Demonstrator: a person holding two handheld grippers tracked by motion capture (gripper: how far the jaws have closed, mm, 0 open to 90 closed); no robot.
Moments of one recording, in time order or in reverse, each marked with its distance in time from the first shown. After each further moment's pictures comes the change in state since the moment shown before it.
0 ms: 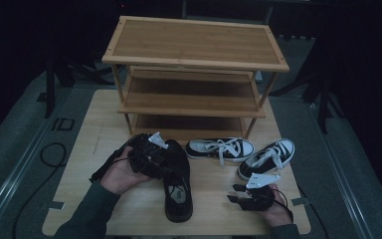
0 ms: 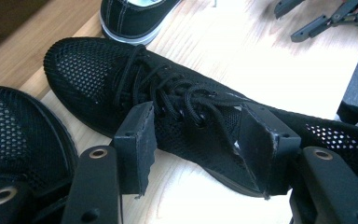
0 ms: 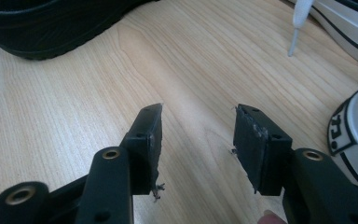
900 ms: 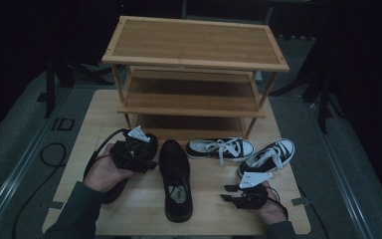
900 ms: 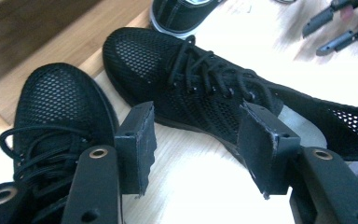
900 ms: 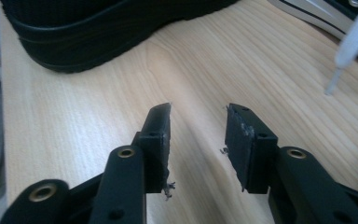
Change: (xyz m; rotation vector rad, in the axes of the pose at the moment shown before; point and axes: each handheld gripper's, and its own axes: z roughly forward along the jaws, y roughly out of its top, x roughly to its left) left arm 0.022 -0.022 -0.028 -0.048 0.062 -0.061; right arm 0.006 0.016 0.011 -0.011 0.074 -0.072
